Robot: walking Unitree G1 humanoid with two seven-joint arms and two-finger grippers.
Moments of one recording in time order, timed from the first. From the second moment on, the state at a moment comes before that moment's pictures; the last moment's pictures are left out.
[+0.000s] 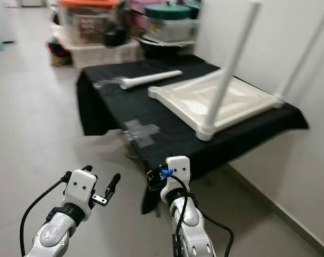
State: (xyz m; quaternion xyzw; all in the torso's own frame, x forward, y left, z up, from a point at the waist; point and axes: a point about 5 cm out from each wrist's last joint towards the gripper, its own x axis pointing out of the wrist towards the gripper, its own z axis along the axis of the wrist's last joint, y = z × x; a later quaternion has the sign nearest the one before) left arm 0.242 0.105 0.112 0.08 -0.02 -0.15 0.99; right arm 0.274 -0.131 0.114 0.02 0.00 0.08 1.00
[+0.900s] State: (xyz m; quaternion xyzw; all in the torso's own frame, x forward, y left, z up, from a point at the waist) left arm 0.243 0.102 0.112 0.07 -0.01 -0.16 0.98; right arm 0.271 -0.132 0.111 0.01 0.00 0.07 1.00
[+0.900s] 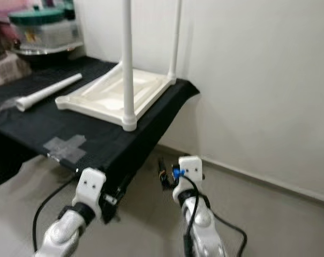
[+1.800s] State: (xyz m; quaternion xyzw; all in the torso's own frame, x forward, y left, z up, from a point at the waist) left arm 0.241 0.103 0.109 0.08 -0.01 -0.16 0.98; right arm 0.272 -0.131 0.112 0.01 0.00 0.07 1.00
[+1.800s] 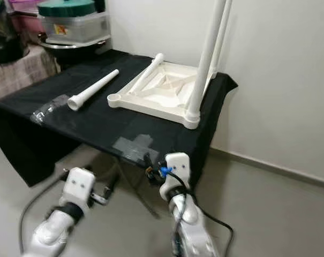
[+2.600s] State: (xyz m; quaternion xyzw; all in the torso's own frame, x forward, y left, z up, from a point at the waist) left arm 0.244 0.116 0.115 0.08 -0.01 -0.14 0.99; right arm 0.291 -0.132 0.140 0.02 -0.06 0.07 1.00
